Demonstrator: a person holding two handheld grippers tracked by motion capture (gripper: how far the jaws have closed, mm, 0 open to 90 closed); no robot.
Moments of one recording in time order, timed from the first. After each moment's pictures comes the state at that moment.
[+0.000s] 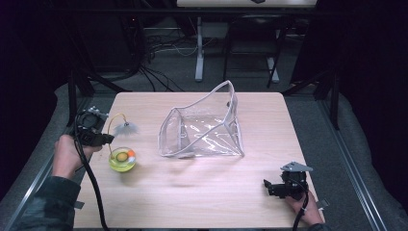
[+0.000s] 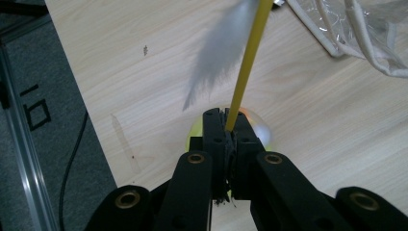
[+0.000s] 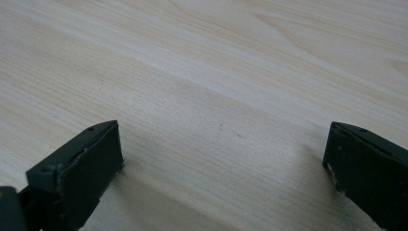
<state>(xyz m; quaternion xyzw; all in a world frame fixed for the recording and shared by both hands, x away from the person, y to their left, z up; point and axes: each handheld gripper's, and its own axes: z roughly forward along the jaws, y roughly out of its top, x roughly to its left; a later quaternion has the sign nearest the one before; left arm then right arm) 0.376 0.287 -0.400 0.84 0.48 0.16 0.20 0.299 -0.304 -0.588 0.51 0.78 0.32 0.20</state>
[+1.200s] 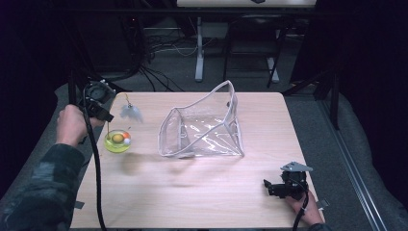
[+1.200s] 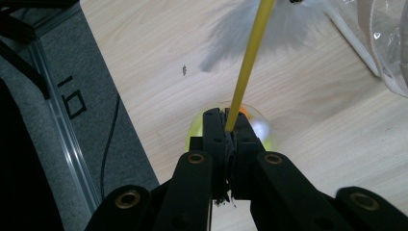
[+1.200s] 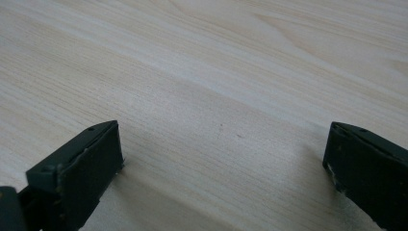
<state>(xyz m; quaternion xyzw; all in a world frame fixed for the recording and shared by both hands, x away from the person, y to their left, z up) 0.440 0.275 -0.364 0.85 0.48 0.17 0.13 0.299 -0.305 -0.588 0.50 0.78 0.32 0.20</state>
